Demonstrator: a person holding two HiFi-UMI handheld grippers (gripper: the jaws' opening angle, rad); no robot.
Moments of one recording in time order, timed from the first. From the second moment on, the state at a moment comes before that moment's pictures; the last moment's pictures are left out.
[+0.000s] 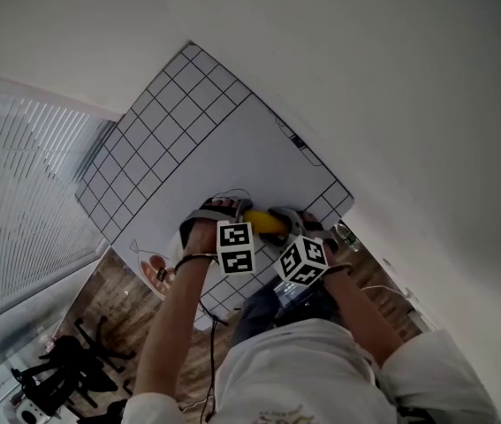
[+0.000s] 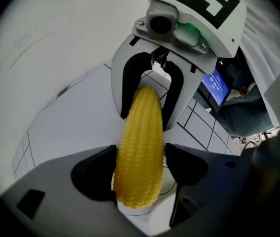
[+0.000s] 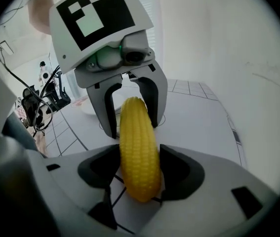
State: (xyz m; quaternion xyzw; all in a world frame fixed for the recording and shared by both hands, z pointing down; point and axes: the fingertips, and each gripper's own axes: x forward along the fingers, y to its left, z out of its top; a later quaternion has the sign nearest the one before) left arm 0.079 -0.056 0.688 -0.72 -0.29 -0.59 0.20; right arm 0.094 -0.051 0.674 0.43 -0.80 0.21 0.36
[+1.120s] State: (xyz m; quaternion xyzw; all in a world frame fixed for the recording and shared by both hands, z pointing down) left arm 0.085 -0.066 0.635 -0.74 -0.25 -0.57 0.24; right arm 0.095 -0.059 0.625 0.41 -0.81 0.13 0.39
